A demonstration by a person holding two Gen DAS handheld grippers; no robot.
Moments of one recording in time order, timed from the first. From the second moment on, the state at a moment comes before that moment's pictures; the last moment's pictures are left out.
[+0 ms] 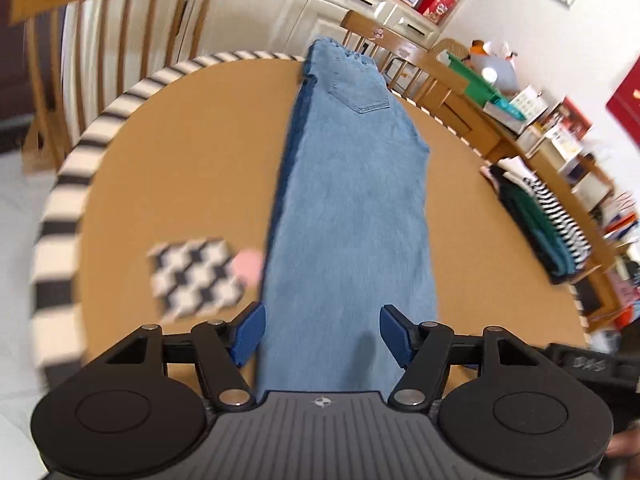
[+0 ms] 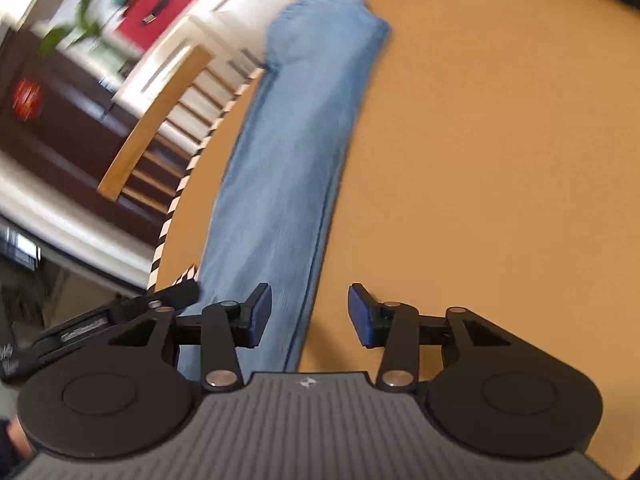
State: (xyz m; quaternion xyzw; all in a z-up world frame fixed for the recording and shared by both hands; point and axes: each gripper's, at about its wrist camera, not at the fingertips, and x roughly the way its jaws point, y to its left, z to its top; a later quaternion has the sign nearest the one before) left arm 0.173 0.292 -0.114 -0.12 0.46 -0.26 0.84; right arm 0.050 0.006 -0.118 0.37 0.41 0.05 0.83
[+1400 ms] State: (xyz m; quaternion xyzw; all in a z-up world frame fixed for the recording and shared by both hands) left arm 0.149 0.362 -0.184 -0.31 0.61 -0.40 0.61; right arm -0.028 0.042 -0.167 0.58 0.45 0.14 0.66
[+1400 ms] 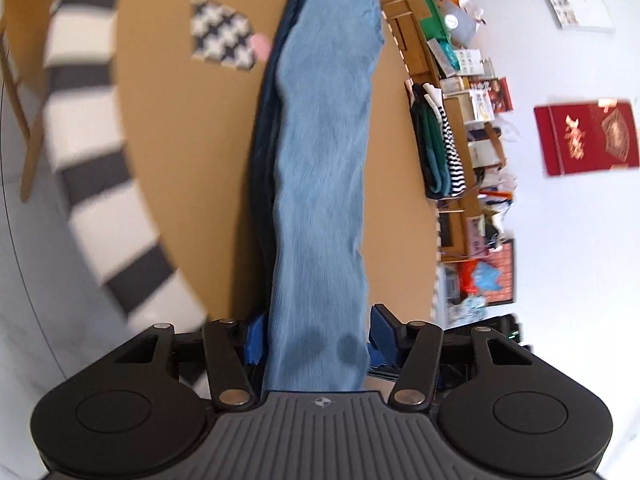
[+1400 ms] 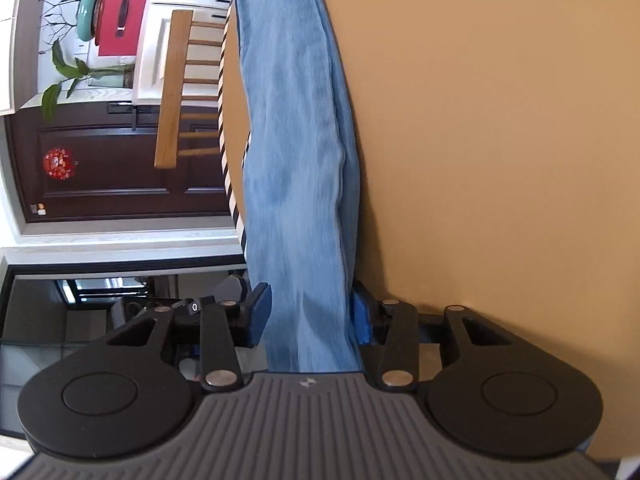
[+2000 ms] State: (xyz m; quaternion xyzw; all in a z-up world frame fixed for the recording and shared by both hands) left arm 0.129 0.360 -0.175 -0.24 0.61 -0.38 0.66; right arm -0.042 0.051 -0.159 0.57 0.42 0.07 0.70
